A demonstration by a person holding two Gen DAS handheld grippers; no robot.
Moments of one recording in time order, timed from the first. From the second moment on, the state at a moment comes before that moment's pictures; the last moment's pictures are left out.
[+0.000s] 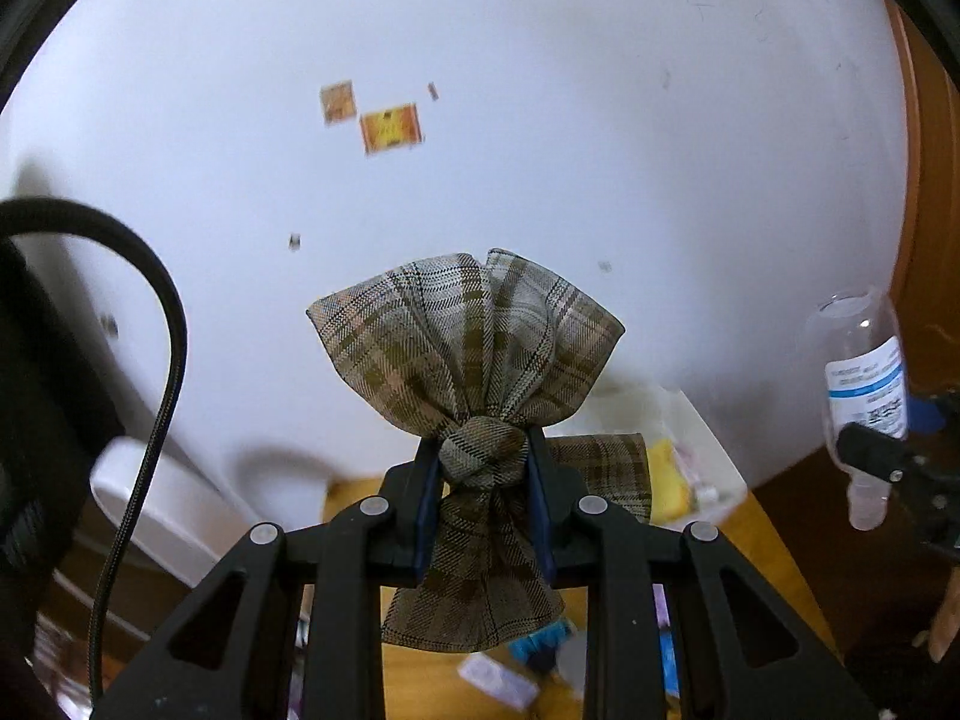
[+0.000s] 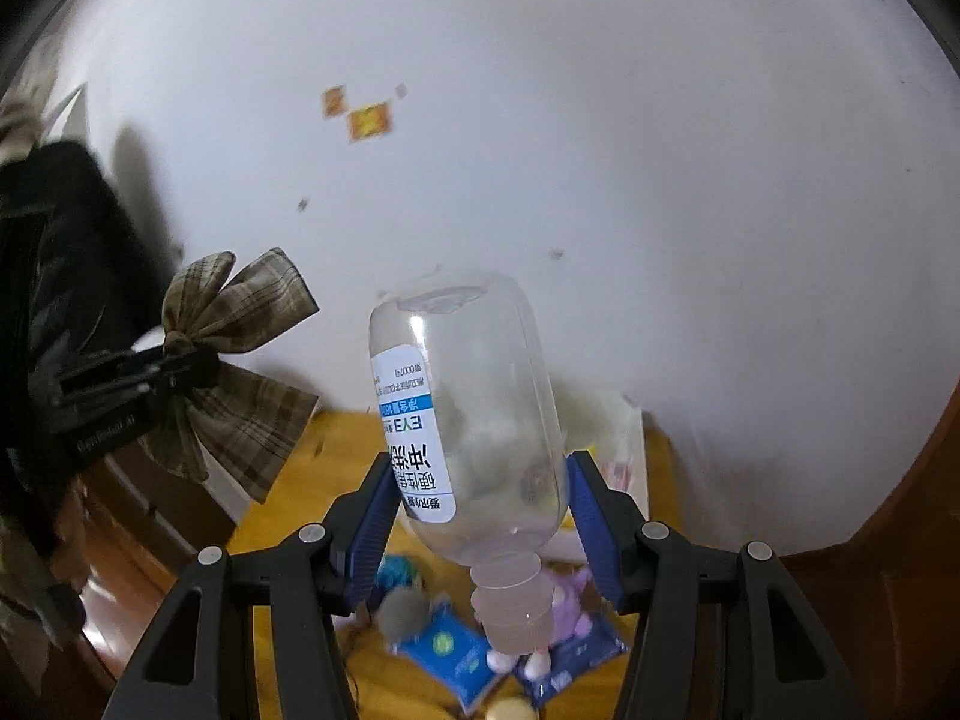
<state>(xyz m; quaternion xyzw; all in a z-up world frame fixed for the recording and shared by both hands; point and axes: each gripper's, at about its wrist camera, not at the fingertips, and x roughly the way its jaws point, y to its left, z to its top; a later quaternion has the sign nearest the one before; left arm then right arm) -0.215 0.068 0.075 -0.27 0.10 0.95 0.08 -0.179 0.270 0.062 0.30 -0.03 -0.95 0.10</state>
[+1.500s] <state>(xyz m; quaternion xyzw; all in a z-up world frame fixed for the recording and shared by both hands) -0.421 0.149 -0.113 -0.36 0.15 0.92 0.08 -0.412 0.292 -0.143 0.50 -0.25 -0.83 0.06</state>
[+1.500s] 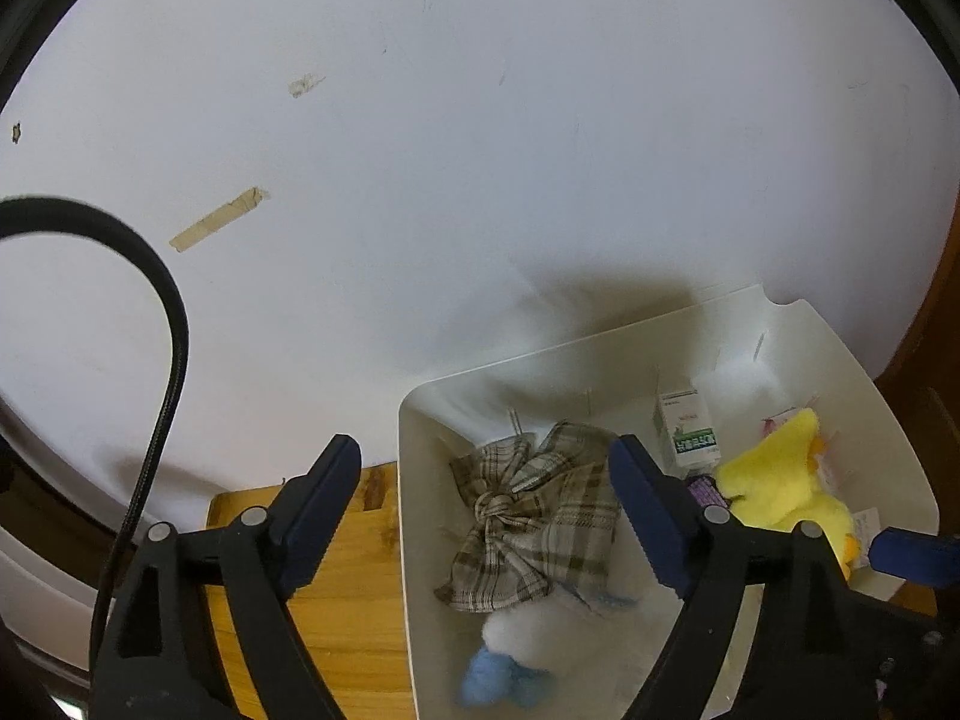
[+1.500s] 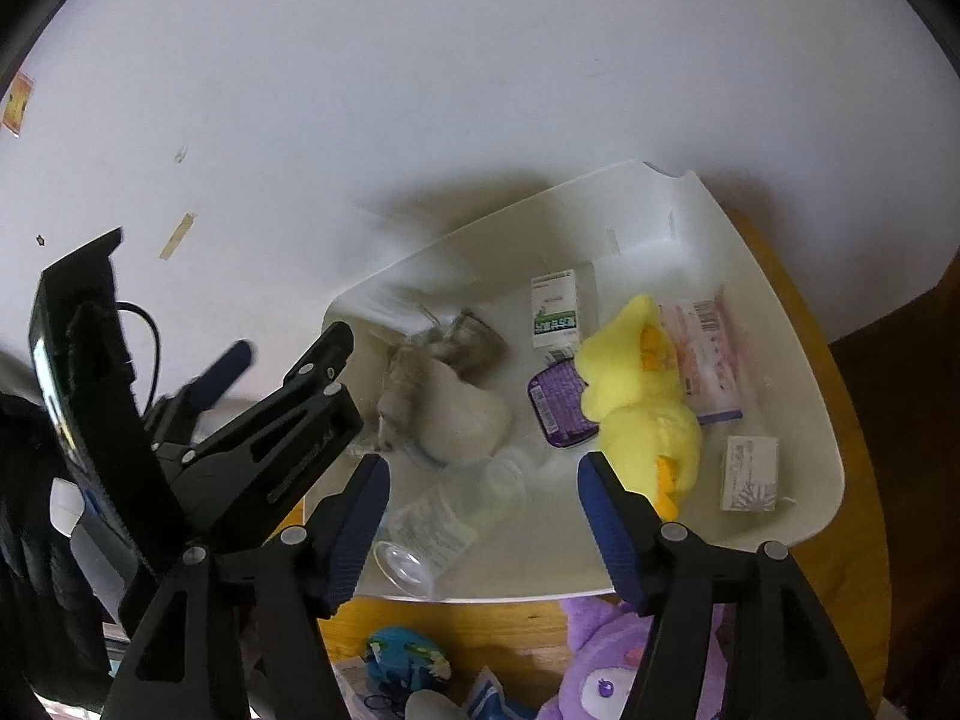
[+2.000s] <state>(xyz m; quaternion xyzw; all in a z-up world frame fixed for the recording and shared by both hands) -0.388 0.121 -0.083 -0.36 0.15 0.92 0.09 -0.368 0.268 -0.128 0.50 -0.17 -0.85 0.07</state>
